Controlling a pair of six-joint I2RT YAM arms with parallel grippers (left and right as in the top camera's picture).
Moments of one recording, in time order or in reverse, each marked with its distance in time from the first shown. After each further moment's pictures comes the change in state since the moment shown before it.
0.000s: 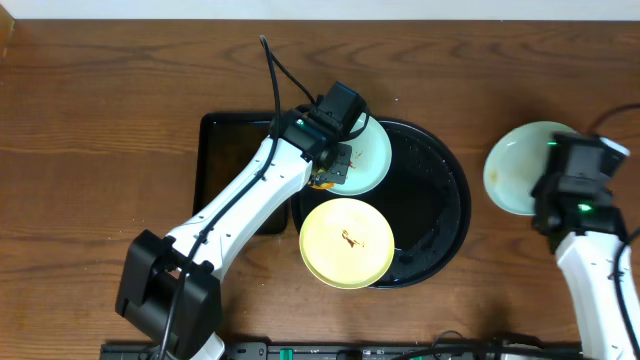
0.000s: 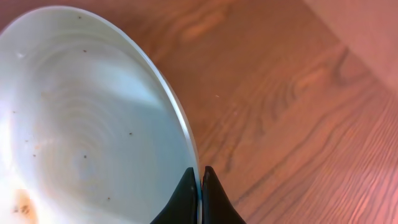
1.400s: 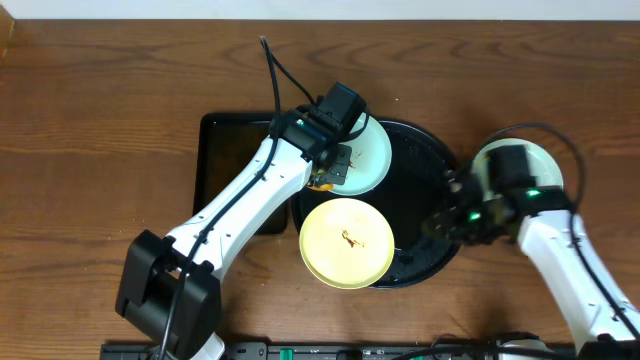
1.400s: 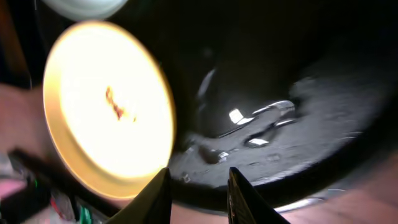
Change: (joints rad) left arm 0.000 0.000 0.000 -0.008 0.005 0.000; right arm 0.285 0.139 -0.051 -0.259 -1.051 -0.183
